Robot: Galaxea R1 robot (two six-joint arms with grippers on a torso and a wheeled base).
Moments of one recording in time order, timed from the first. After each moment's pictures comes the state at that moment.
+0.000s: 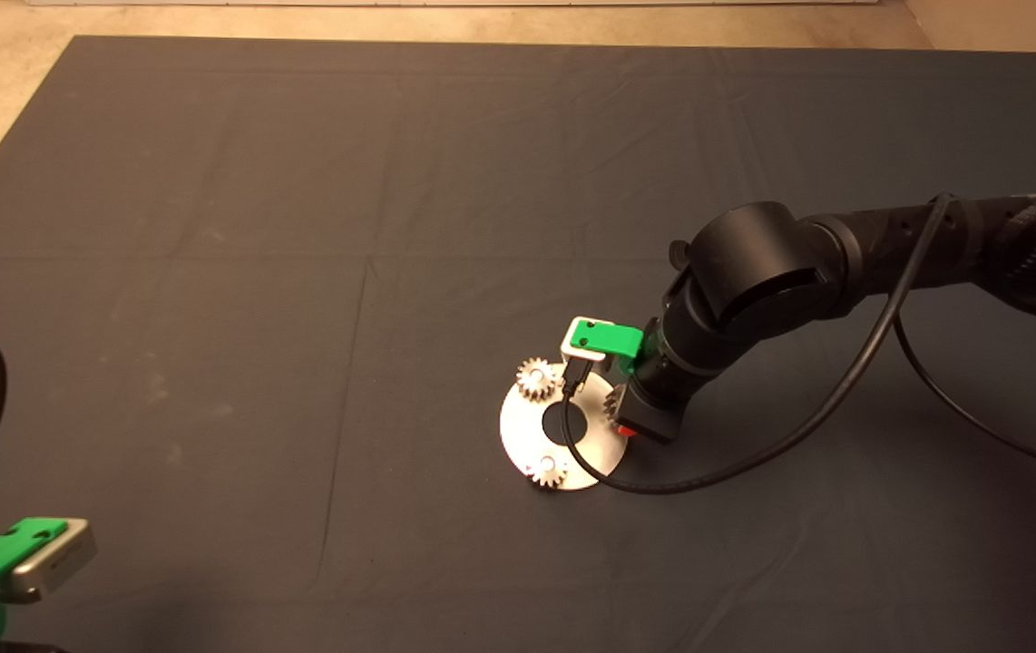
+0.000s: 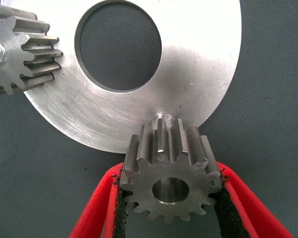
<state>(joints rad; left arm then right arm) -0.42 1.68 -0.32 -0.07 1.53 -1.31 0.29 2.68 -0.96 -0.36 -1.53 0.63</state>
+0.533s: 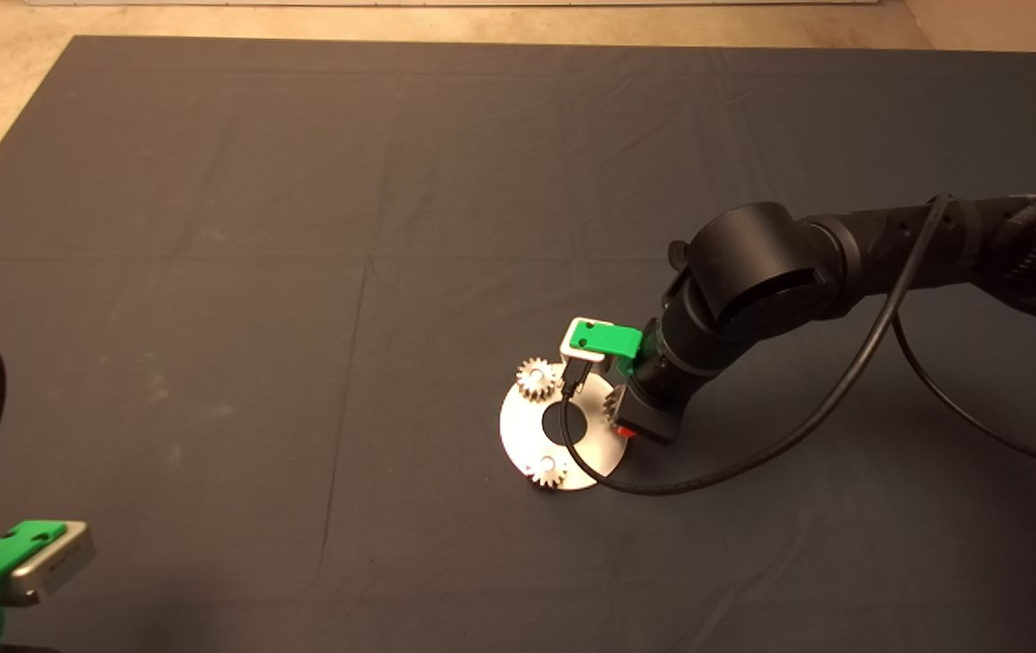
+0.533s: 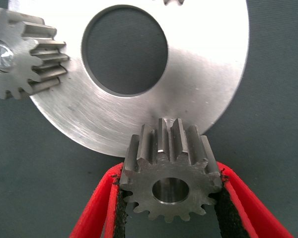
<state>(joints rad) -0.42 1.68 -0.32 -0.08 1.53 -1.31 0.28 2.68 -0.96 -0.36 -1.53 0.63</state>
